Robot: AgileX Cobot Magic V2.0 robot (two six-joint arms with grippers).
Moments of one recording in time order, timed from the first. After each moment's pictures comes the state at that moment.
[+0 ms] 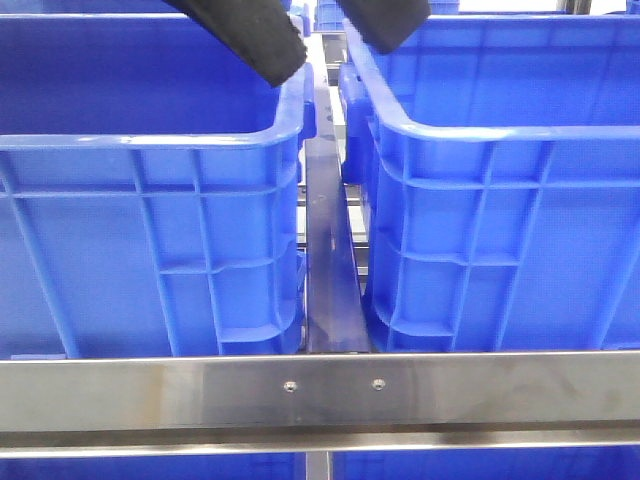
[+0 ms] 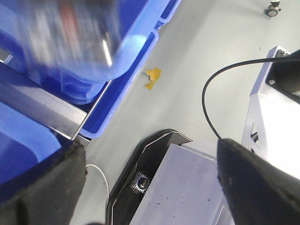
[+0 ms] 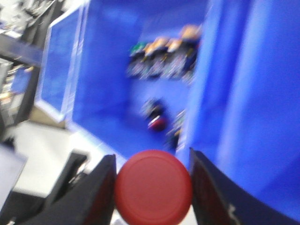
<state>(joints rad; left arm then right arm) -0.81 1.43 -1.33 -0.34 1.01 0.28 0.08 1.28 -1.10 1.13 0.95 -0.45</state>
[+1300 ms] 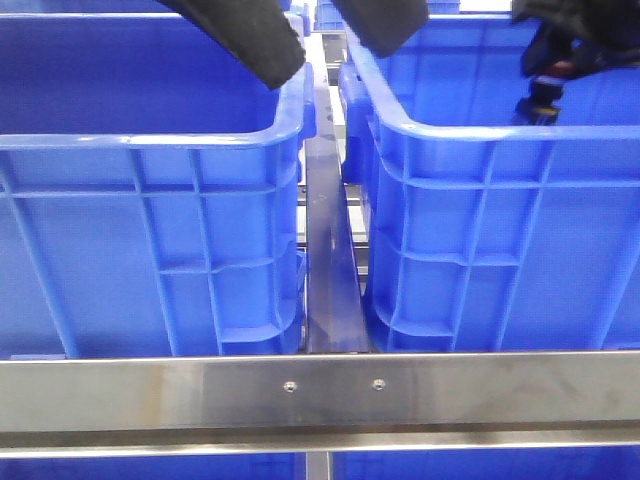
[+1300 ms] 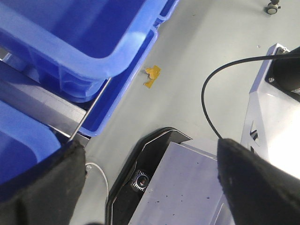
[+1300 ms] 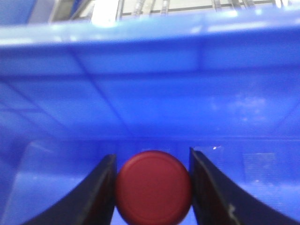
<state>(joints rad) -0.81 1.43 -1.33 -0.34 1.02 0.28 0.07 1.70 -1.17 0.95 0.06 -0.81</state>
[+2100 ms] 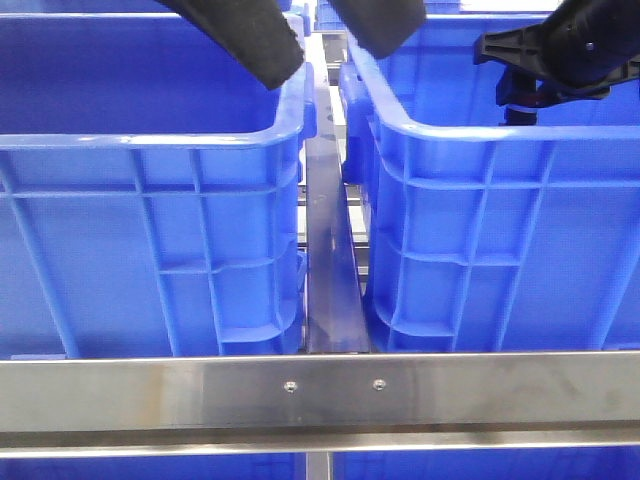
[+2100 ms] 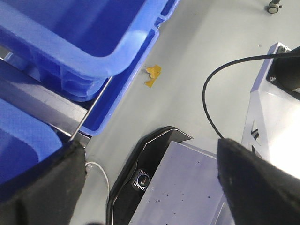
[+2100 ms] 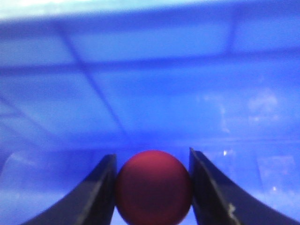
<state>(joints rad) -0.81 1.43 -1.33 -0.34 1.02 0.28 0.15 1.78 -1.18 0.99 -0.09 -0.81</state>
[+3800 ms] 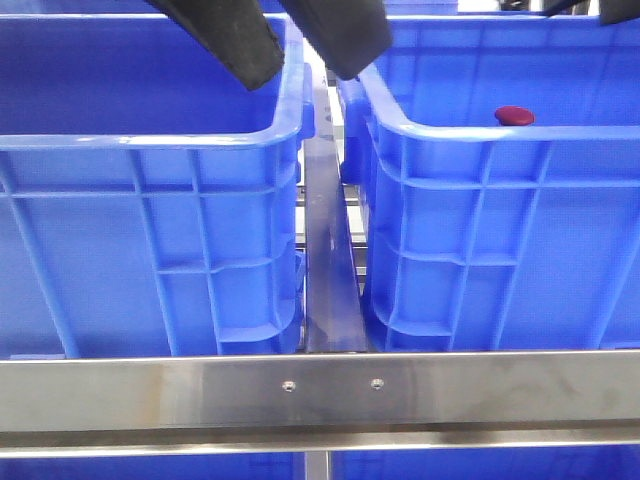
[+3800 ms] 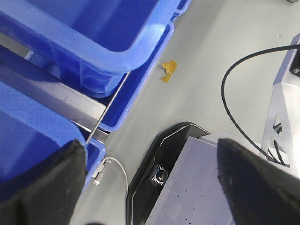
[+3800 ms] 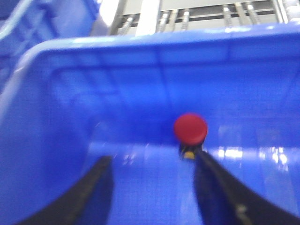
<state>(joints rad) -0.81 1.43 -1.33 -0.27 1.02 0.28 0.15 1.27 -0.86 0.99 0.07 -0.81</state>
